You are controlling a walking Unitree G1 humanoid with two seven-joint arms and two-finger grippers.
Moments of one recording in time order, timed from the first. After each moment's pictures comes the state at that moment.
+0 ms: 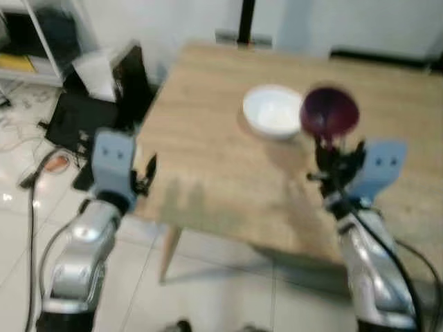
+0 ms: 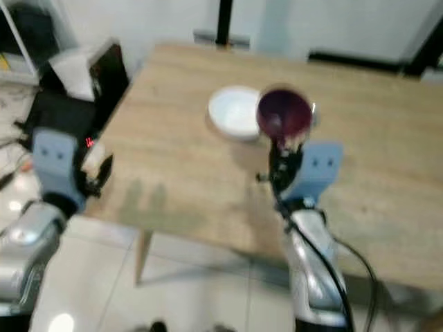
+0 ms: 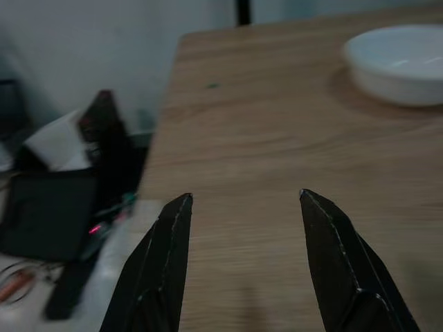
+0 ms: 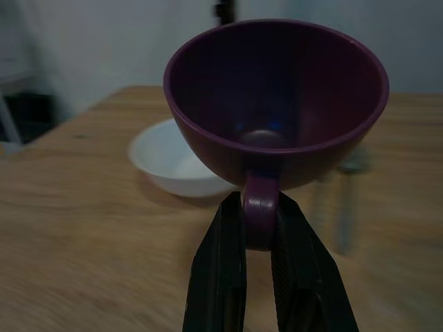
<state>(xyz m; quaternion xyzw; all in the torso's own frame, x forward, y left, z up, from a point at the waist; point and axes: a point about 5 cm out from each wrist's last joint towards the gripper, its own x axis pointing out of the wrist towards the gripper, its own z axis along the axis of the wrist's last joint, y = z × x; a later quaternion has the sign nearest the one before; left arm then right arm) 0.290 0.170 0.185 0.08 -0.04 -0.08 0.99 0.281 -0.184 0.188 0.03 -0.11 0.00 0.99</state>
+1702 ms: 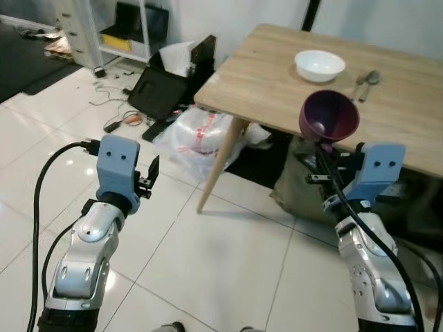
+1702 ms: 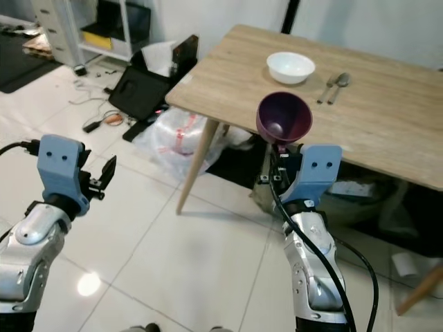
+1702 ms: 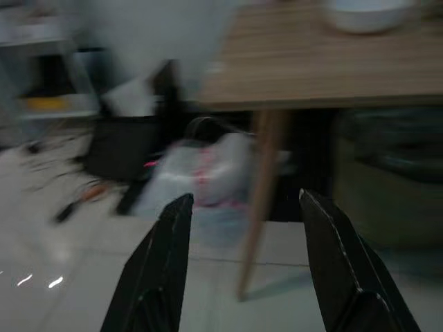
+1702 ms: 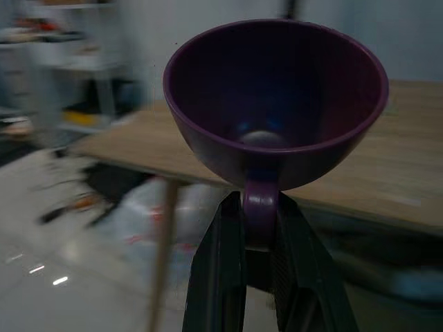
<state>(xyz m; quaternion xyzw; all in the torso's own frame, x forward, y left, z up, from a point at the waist) 0.291 0.174 0.179 0.08 -0.03 -0.07 0.99 0.282 -0.179 0.185 0.03 -0.11 0.01 0.99</state>
